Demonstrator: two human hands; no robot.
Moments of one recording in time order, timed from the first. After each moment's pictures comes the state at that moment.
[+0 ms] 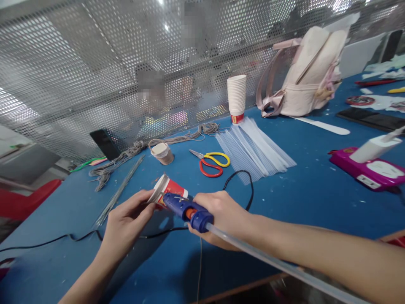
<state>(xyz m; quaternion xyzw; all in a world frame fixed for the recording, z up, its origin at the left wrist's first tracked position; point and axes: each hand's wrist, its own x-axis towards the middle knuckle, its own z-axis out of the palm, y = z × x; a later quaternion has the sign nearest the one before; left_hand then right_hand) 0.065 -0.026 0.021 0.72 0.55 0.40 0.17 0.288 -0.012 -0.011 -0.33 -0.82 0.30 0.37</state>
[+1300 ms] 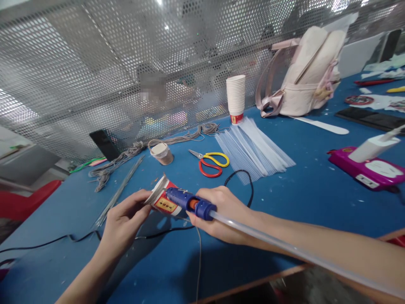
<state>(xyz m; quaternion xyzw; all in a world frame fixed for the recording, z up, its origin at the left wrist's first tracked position) 0.054 -0.022 0.017 0.73 0.52 0.41 0.18 0.290 -0.011 0.003 -0.37 -0.79 0.36 0.34</state>
